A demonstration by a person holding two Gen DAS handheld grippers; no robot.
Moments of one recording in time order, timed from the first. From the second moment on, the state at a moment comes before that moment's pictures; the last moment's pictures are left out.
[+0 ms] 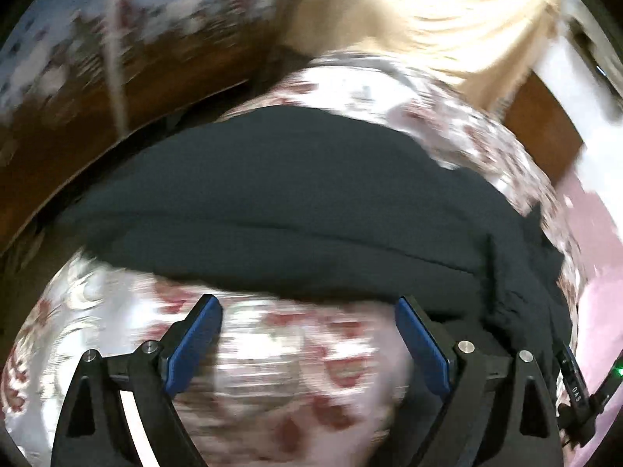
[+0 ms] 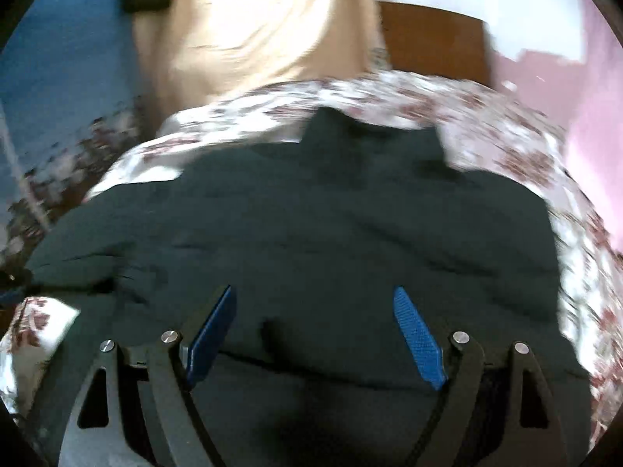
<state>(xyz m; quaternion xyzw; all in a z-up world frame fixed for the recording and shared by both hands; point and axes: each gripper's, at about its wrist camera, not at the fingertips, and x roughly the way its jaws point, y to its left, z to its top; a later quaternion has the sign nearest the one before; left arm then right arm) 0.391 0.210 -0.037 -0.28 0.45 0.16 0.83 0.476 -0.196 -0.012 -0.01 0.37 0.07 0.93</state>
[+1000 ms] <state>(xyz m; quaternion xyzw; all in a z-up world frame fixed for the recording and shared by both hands) 0.356 0.348 -0.094 -0.46 0.30 0.21 0.81 0.513 -0.032 -0.076 -0.13 0.38 0.07 0.91</state>
